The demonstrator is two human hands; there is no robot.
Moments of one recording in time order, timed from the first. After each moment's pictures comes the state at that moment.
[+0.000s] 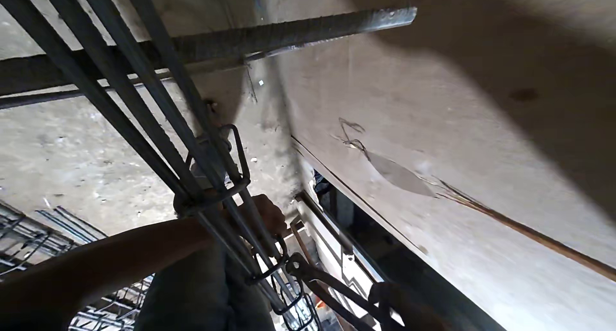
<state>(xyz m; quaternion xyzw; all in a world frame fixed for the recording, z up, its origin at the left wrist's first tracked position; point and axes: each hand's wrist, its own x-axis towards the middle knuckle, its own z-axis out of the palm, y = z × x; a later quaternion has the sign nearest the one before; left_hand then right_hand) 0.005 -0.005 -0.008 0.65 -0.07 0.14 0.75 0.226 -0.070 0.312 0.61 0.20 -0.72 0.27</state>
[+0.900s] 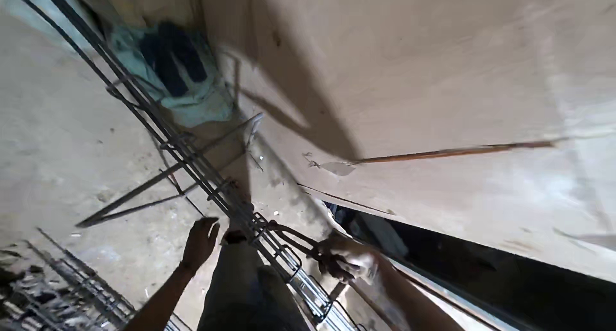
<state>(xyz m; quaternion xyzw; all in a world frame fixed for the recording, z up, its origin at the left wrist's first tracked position) -0.136 0.058 0.083 0.83 0.39 -0.08 0.39 0.216 -0.192 0.284 0.47 -0.03 -0.84 -0.26</state>
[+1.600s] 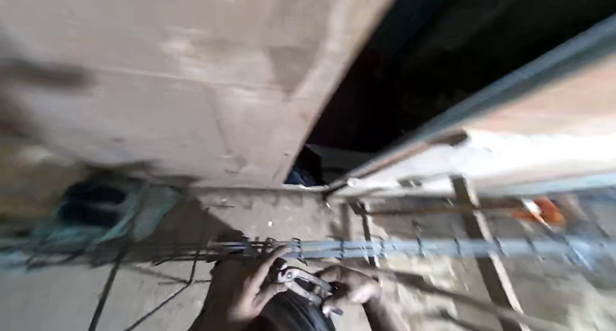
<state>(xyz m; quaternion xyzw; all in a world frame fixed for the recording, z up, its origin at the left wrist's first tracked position) -0.012 -0.141 0.430 0.75 -0.23 -0.09 0.61 -0.014 -0.450 0.378 0.60 0.20 -0.46 -0.63</state>
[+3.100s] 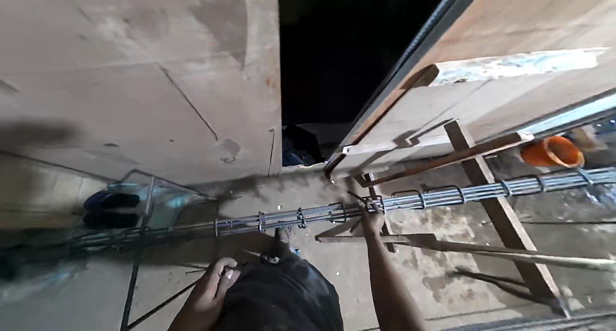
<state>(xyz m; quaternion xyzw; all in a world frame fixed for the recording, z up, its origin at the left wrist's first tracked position) -0.111 -0.066 0.429 0.88 -0.03 -0.26 0.40 -0.055 -0.561 0.200 0.81 -0.43 0.03 -0.40</state>
